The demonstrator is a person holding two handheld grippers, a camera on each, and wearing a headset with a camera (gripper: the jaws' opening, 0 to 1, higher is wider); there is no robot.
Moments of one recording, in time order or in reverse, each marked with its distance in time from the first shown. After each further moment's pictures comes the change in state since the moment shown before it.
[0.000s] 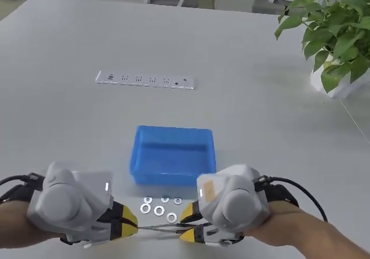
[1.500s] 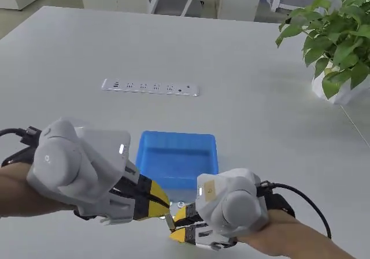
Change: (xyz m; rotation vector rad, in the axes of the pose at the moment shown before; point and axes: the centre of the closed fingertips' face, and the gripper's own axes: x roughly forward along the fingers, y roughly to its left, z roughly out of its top) left arm -0.043 -0.012 0.104 0.124 -0.142 -0.031; right arm -0.006 0.004 0.033 0.063 -0.128 -0.044
